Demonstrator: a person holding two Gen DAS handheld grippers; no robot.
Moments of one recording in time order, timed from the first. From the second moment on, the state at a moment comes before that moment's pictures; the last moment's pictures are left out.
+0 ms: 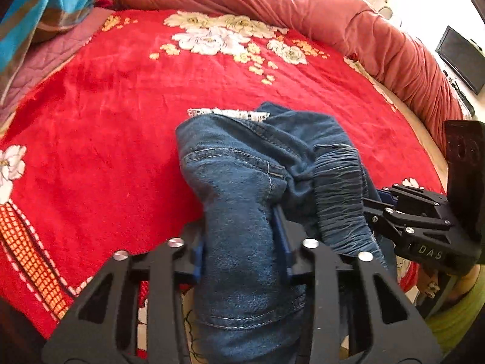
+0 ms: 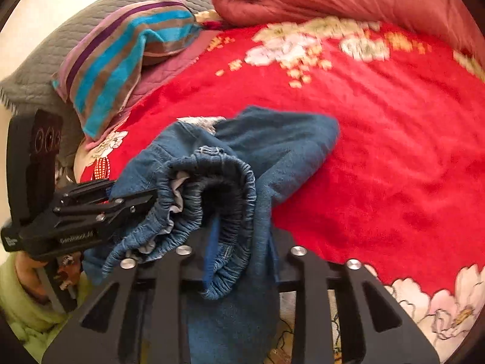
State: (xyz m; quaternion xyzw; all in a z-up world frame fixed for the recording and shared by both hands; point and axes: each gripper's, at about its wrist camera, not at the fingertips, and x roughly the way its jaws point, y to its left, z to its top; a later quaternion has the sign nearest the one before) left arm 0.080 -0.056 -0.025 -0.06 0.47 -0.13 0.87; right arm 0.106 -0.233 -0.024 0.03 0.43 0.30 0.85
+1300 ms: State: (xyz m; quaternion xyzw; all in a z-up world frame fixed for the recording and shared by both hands) left arm 0.138 -0.093 0.025 -0.02 0.41 -0.13 0.90; right arm 0.156 -0.253 0.033 0.00 0.34 0.26 0.90
